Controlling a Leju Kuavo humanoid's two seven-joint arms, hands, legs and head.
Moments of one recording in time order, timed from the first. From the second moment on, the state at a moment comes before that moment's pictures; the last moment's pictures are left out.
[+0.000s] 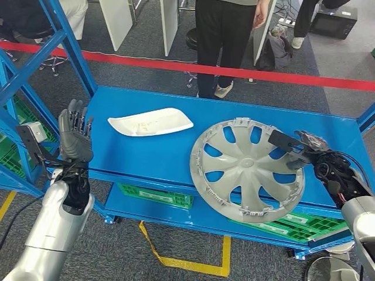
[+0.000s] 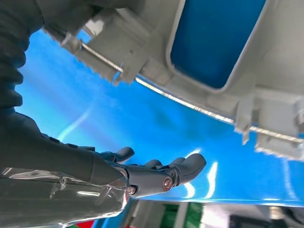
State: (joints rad) left arm -0.38 0.07 -0.25 -1.41 0.18 0.13 -0.57; right arm -0.84 -0.26 0.57 -0.32 0.74 0.17 -0.11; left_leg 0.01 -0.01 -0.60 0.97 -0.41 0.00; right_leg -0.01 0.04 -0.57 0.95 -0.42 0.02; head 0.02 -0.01
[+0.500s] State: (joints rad) left arm -0.40 0.07 -0.25 -1.41 0.18 0.12 -0.58; right arm -0.82 -0.26 0.52 -0.32 0.71 0.19 -0.10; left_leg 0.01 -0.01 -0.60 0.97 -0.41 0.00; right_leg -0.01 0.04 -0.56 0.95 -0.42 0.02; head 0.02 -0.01
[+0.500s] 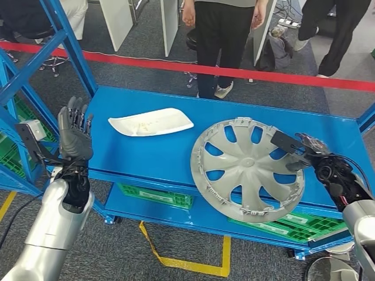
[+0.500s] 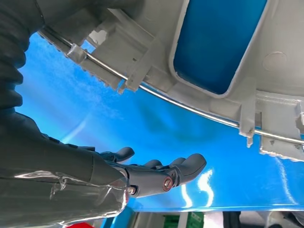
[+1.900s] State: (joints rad) left arm -0.41 0.07 -0.25 -1.38 0.19 0.12 -0.59; right arm -0.79 -0.24 0.47 -0.32 0.69 0.15 -0.06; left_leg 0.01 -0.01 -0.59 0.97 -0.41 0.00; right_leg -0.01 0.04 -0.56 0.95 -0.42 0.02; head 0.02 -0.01
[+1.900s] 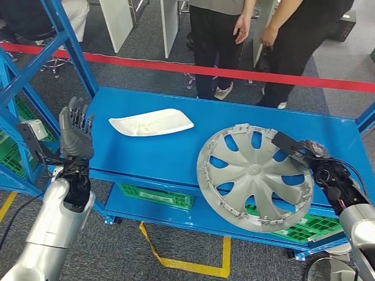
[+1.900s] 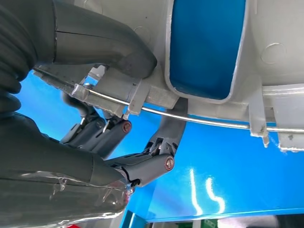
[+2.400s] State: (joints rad) left arm -0.41 0.07 -0.25 -1.38 0.19 0.13 -0.58; right arm -0.79 -0.24 0.45 -0.32 0.63 0.15 -0.07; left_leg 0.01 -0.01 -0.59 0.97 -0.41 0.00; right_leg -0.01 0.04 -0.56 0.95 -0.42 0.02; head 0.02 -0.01
